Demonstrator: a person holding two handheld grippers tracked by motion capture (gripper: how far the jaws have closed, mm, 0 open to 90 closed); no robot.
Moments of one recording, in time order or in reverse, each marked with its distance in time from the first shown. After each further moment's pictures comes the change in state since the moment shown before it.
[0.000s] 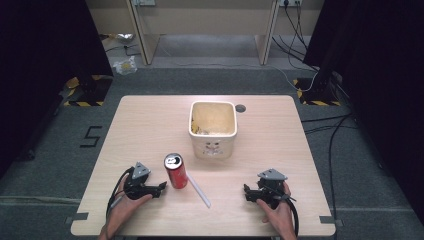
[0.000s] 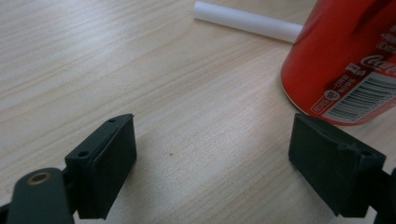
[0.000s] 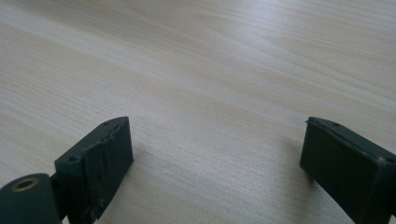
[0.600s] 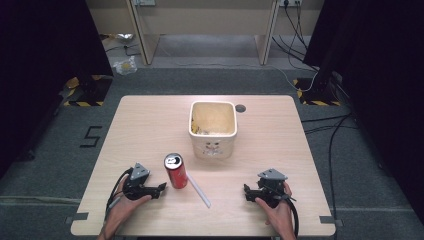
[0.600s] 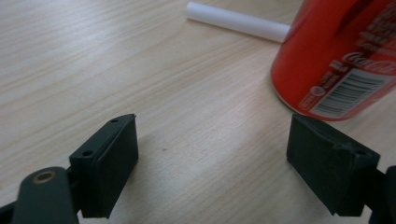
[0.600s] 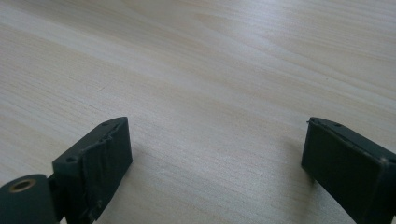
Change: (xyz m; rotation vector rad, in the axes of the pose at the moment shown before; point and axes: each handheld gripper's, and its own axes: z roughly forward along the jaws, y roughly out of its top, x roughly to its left) left arm 0.000 -0.003 -0.004 -0.017 -0.050 -0.022; right arm 0.000 0.000 0.000 0.002 -0.001 0.001
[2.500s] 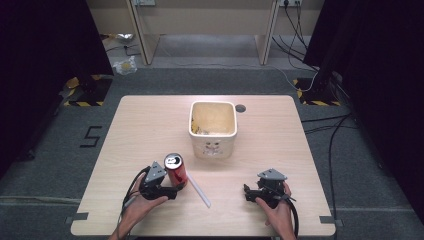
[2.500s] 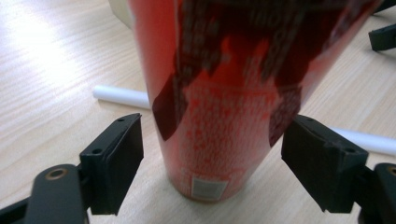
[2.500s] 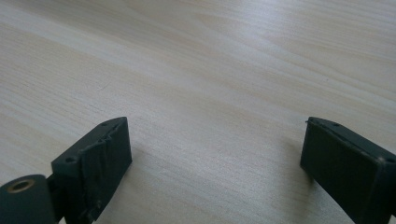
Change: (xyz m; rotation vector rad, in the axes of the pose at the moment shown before) left arm -0.051 0.033 0.007 -0.101 -0.089 0.102; right arm 0.001 0.000 0.000 -0.001 -0.002 -0.002
